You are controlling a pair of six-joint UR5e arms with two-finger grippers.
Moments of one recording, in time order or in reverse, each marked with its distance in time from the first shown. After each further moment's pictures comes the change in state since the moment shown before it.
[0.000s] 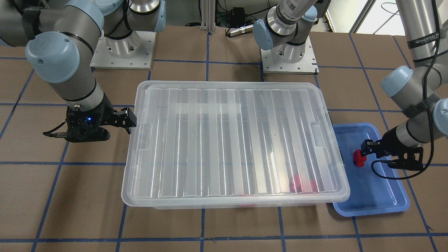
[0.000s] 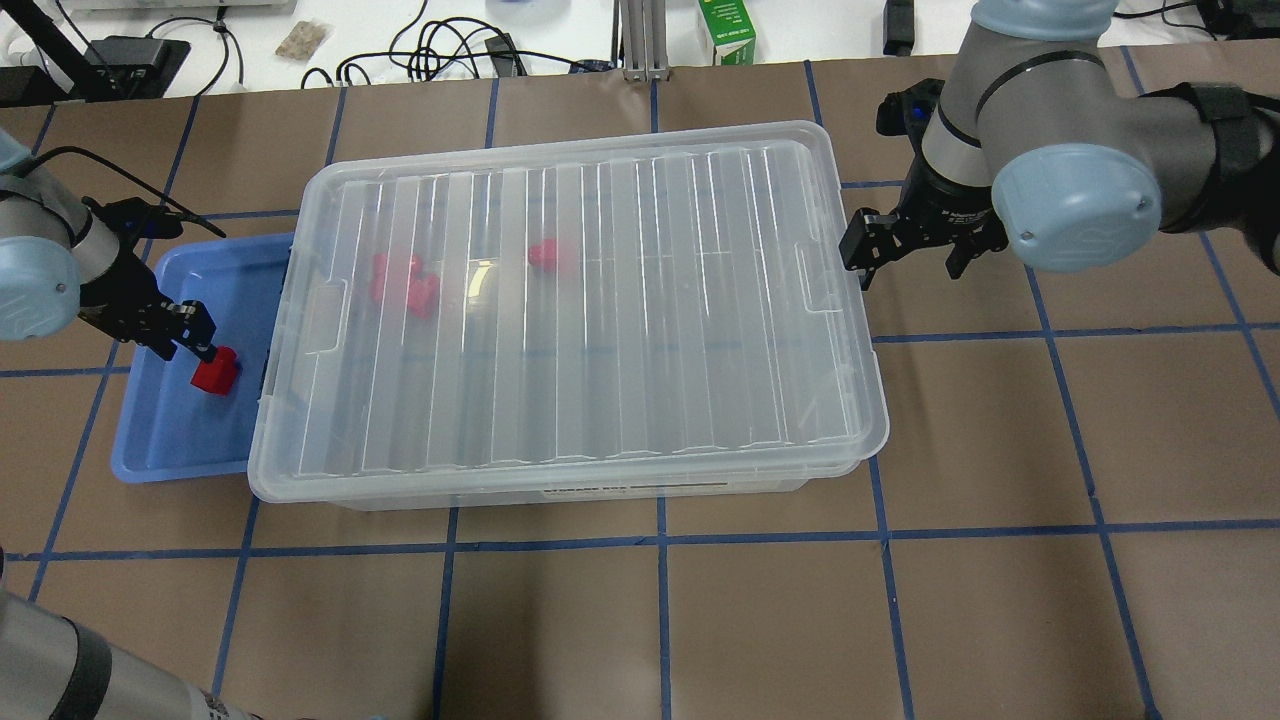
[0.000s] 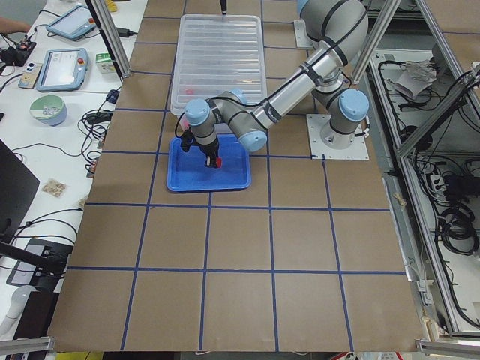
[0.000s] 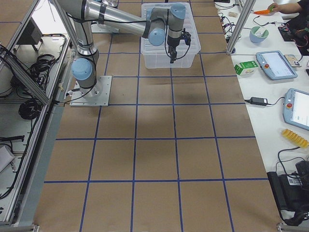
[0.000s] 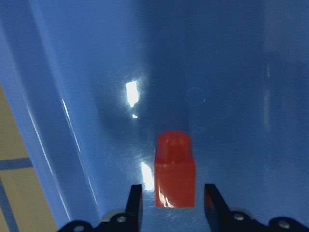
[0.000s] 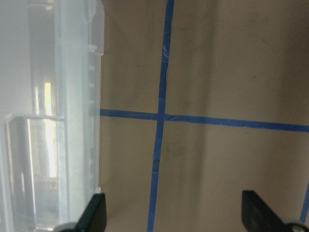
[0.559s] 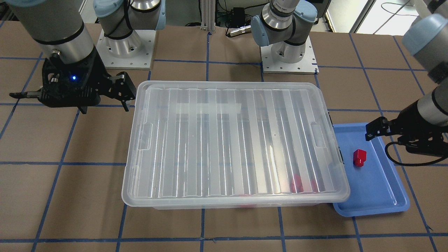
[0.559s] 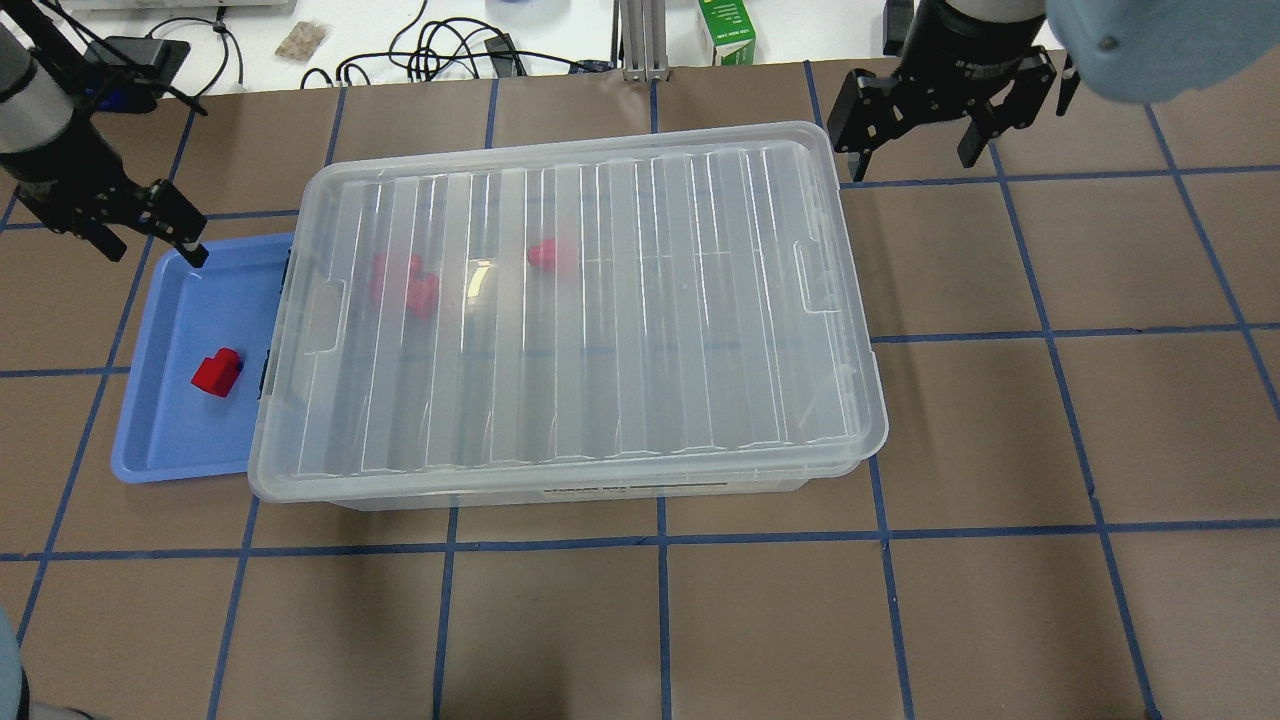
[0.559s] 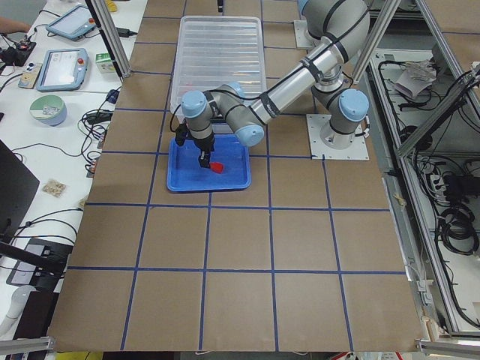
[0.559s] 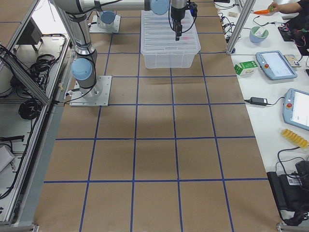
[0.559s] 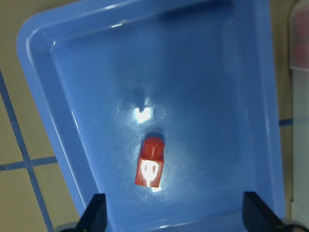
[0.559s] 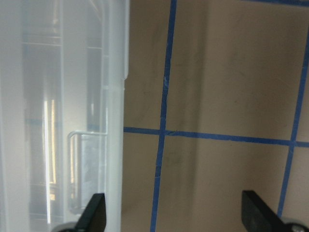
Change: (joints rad) left arm -0.182 0.152 0.297 -0.459 0.001 -0.185; right arm 0.100 -0.028 -0.356 0.338 -0.009 0.102
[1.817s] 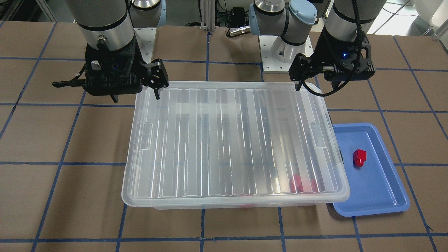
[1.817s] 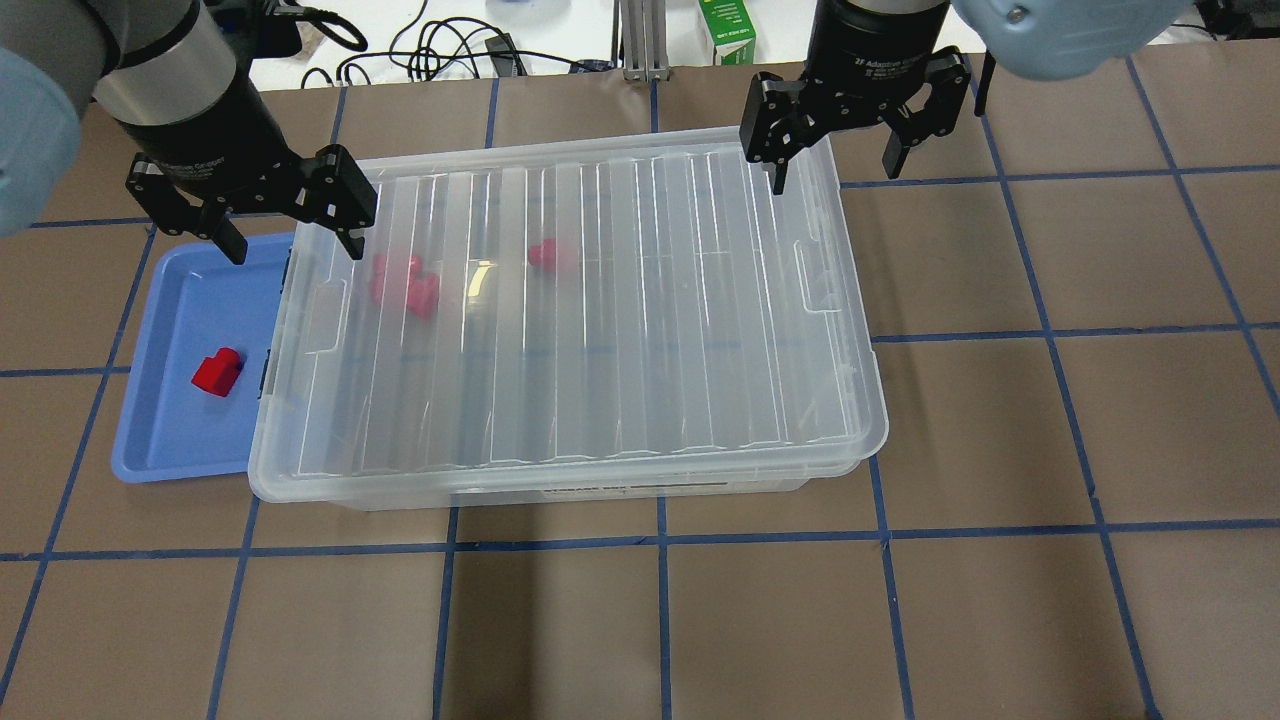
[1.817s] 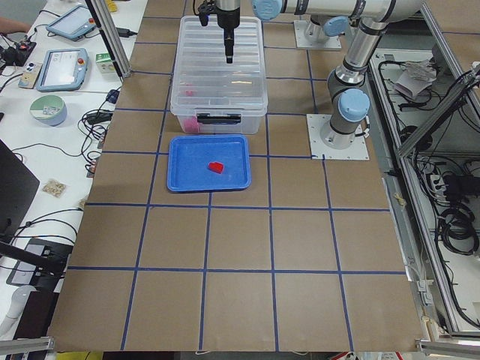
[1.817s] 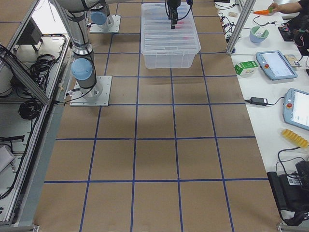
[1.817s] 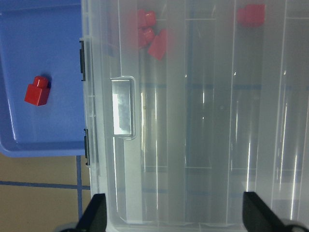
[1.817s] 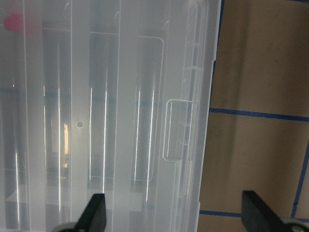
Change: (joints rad) left arm -0.324 0.255 -0.102 -0.070 0.006 -0.468; right arm 0.091 0.032 -0.035 0.050 0.007 0.071
